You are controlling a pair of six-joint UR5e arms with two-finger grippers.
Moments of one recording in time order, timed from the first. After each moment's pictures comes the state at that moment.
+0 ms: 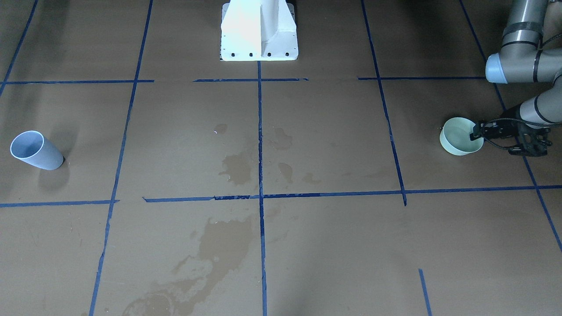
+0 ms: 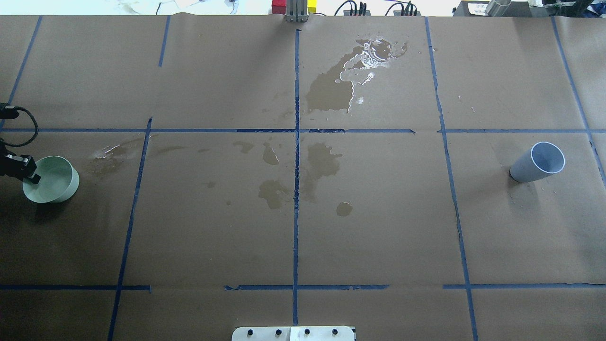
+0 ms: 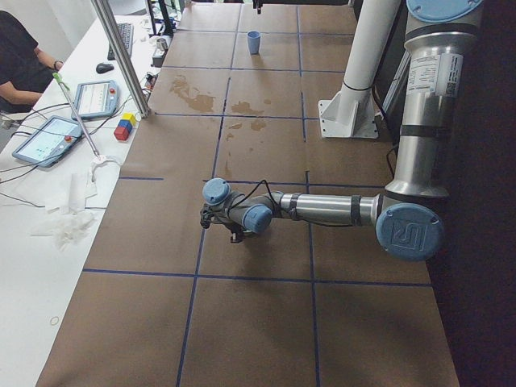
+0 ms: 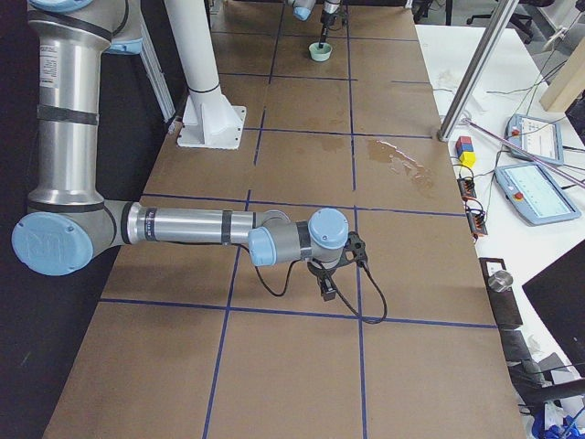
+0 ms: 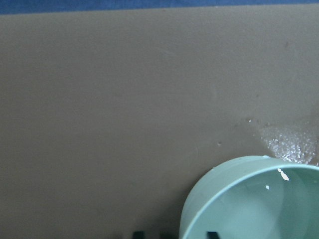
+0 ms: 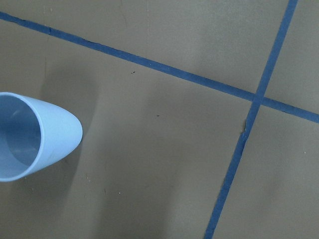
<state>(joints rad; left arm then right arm) -1.09 -1.62 -1.46 -1.96 -2.43 -0.48 1.43 -1.67 1.65 -1.37 2.43 -0.11</state>
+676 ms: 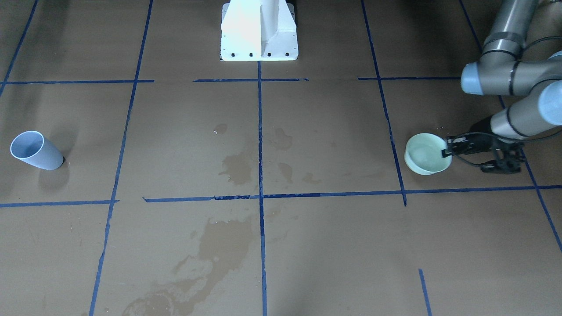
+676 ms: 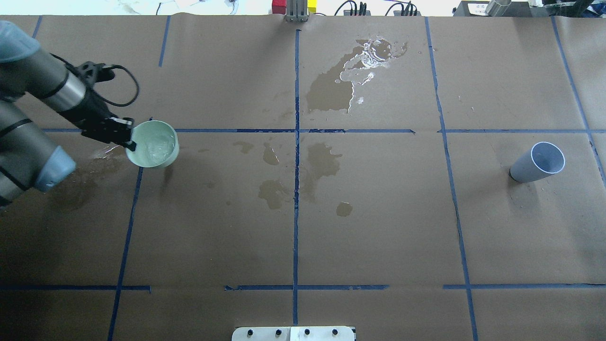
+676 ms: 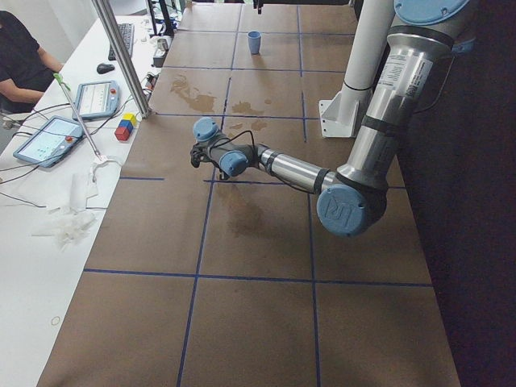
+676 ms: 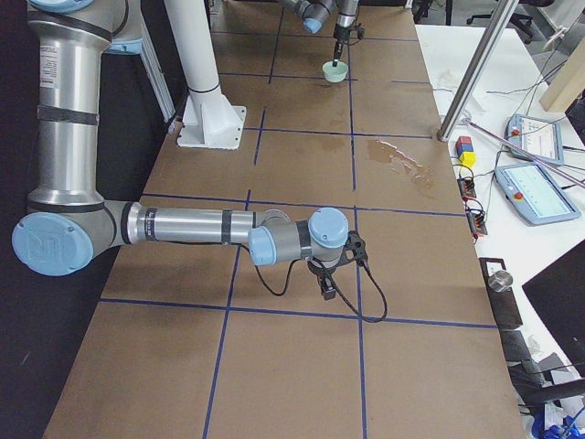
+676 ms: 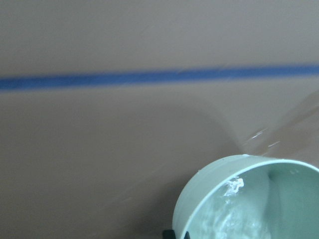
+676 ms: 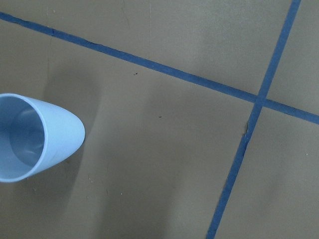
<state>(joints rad) -0.93 -1.95 -1.51 -1.95 -2.44 -0.91 1.43 -1.67 1.65 -1.37 2.43 -0.11</state>
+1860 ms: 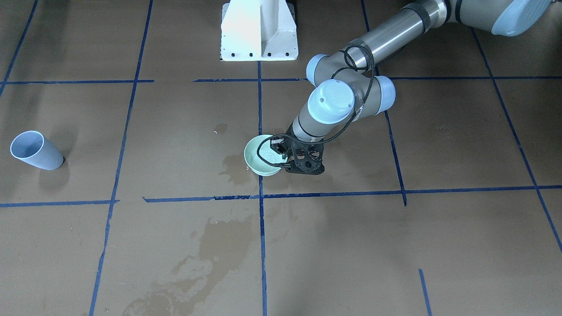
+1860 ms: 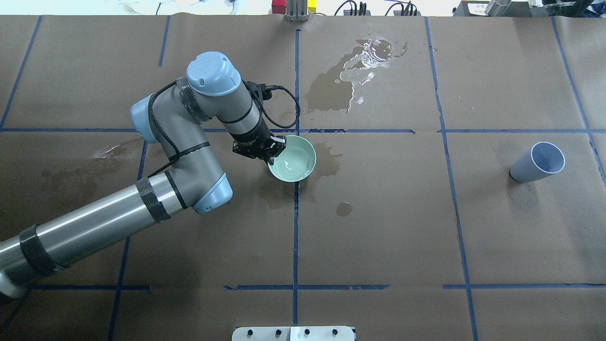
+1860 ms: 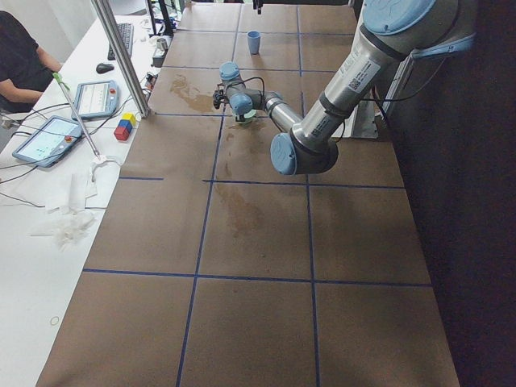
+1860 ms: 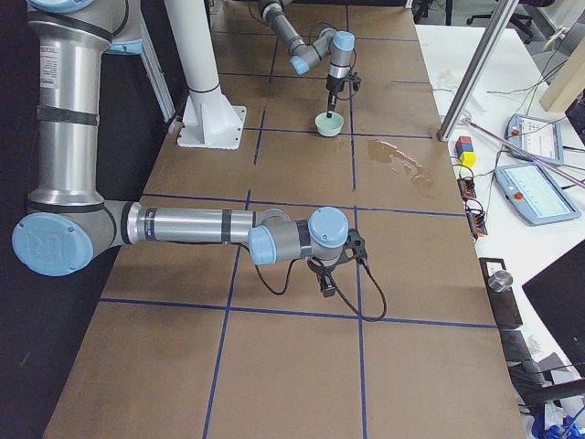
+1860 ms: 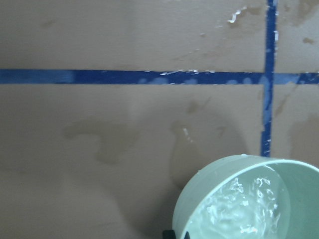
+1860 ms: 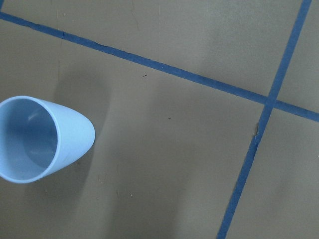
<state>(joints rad) -0.65 -2.39 -1.27 -1.95 -2.19 -1.16 1.43 -1.67 1.66 -1.37 2.46 -0.10</state>
